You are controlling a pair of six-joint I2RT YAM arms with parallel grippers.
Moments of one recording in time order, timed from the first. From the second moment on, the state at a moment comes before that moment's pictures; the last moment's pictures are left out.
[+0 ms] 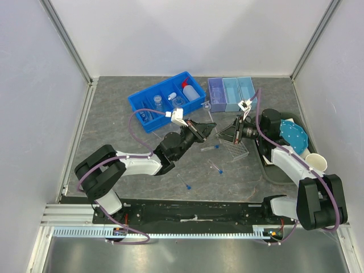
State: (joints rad) left arm -0.94 1.64 0.74 1.05 -0.24 -0.94; right arm 0.15 1.25 0.64 0.34 -1.07 0.48
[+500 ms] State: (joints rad) left arm -0.95 1.58 0.72 1.00 -0.23 -0.93; right arm 0.14 1.25 0.67 0.28 -1.06 0.42
